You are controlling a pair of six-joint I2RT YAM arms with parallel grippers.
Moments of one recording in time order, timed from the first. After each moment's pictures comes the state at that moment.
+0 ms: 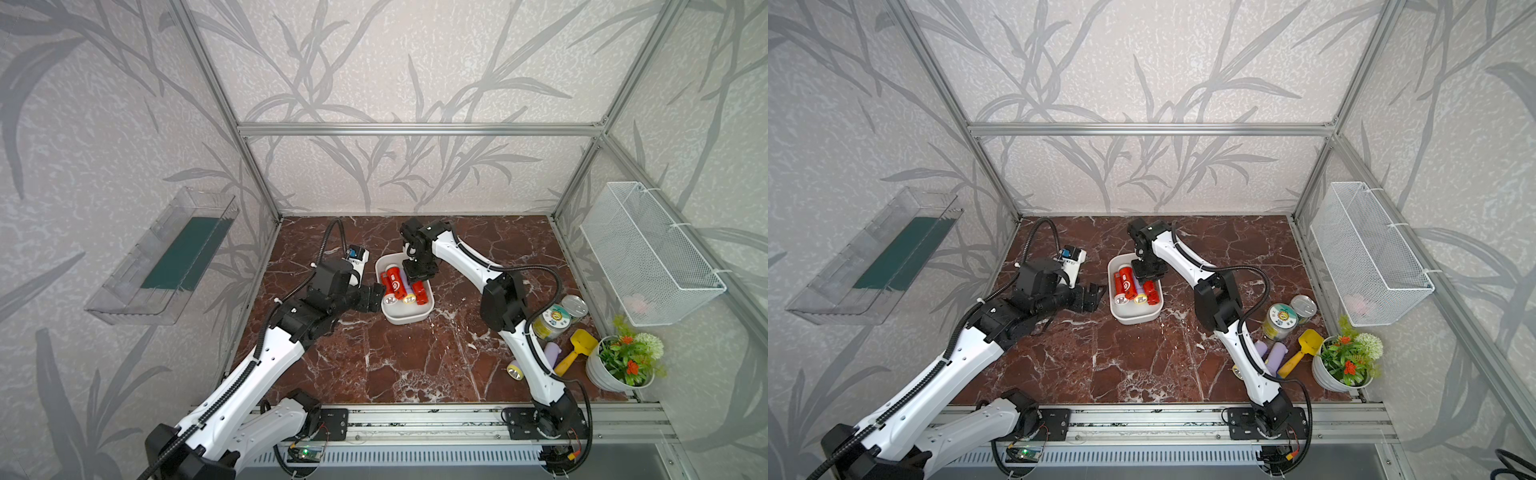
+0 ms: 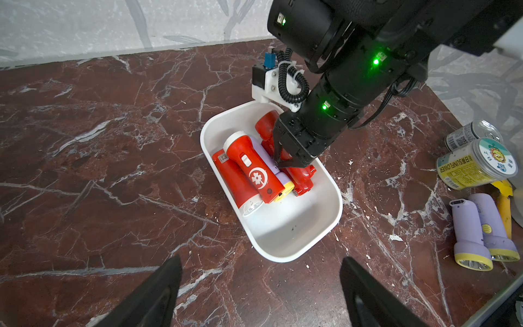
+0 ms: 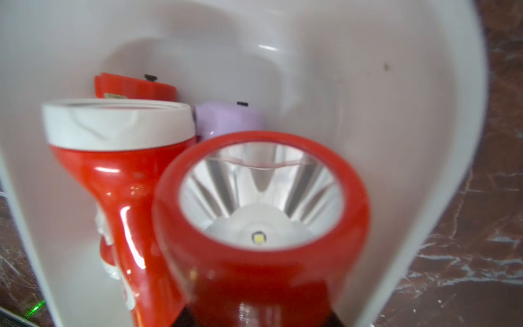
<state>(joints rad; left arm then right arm) -0.49 0.99 0.95 -0.61 0.00 -0.22 0.64 2.49 2.38 -1.30 -0.16 0.30</state>
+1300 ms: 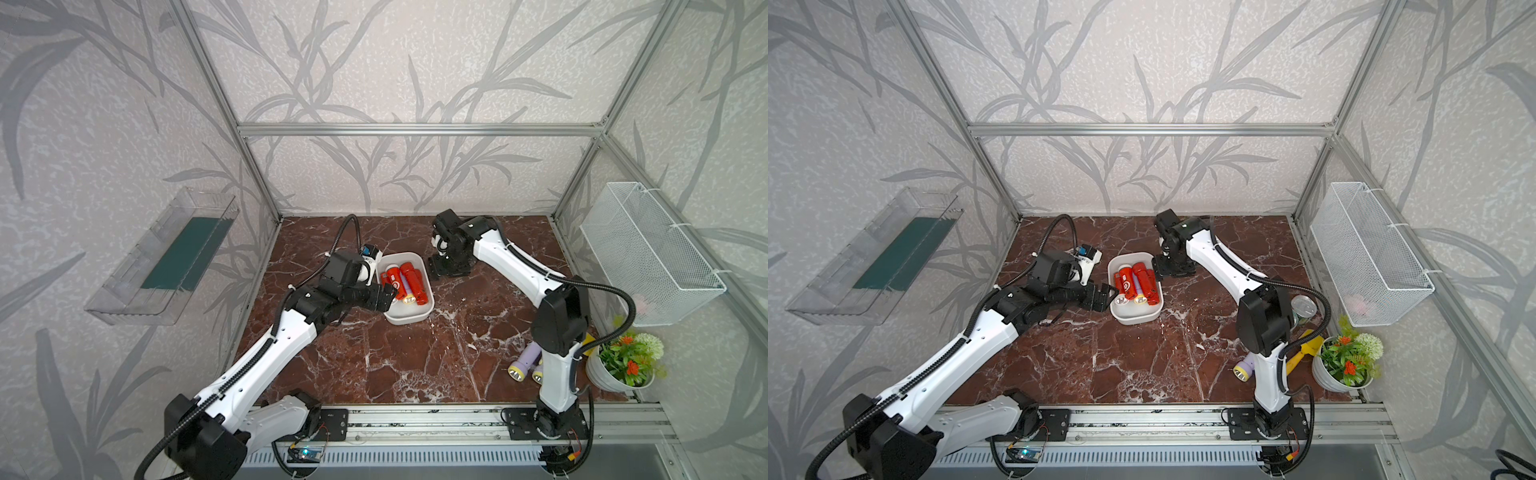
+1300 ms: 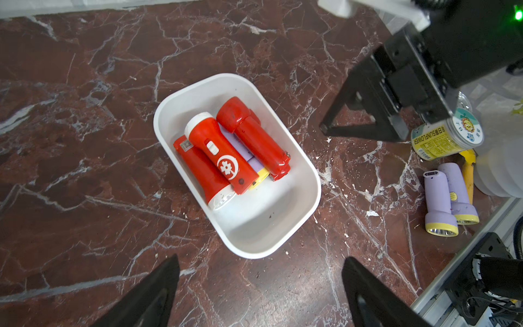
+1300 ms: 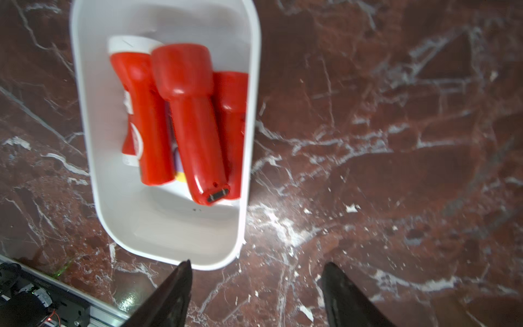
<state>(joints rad) -0.51 1.14 1.03 -0.62 0.16 -0.18 0.55 1.92 1.76 -1.15 -0.11 0.36</state>
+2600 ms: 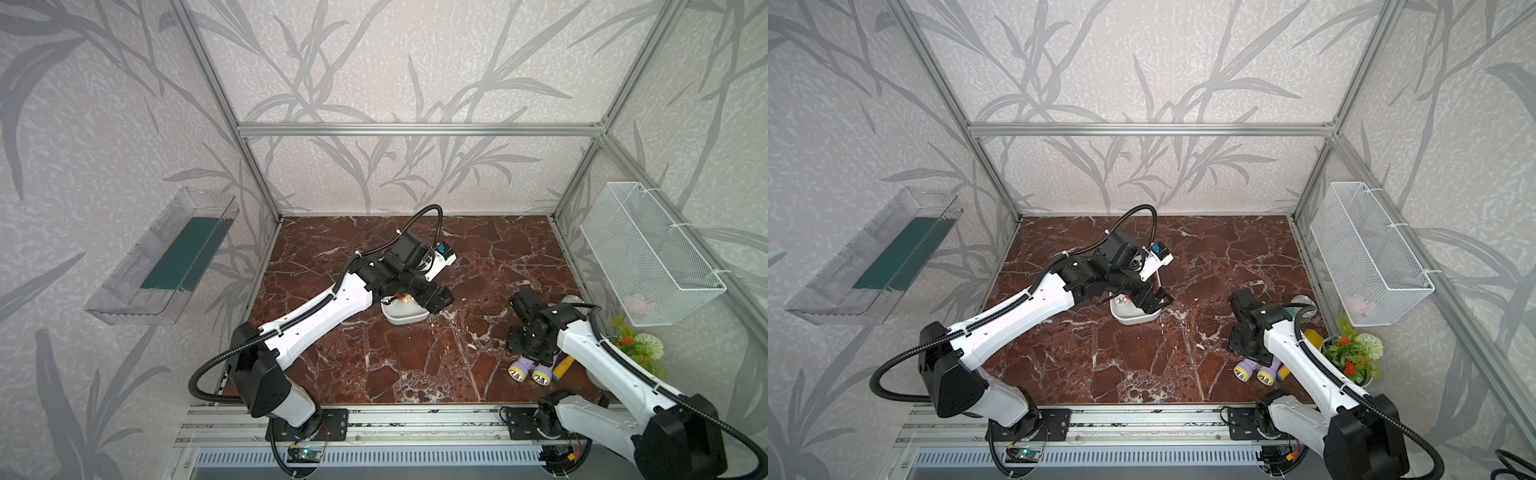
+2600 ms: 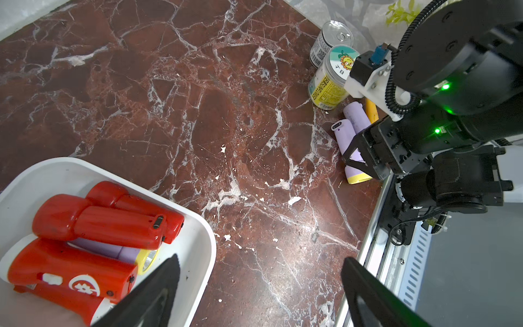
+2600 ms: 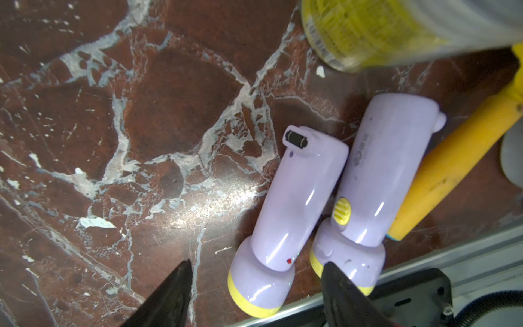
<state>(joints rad) -0.78 1.56 1.46 -0.71 0.30 0.00 0.34 1.08 0.70 -1.11 0.11 0.79</state>
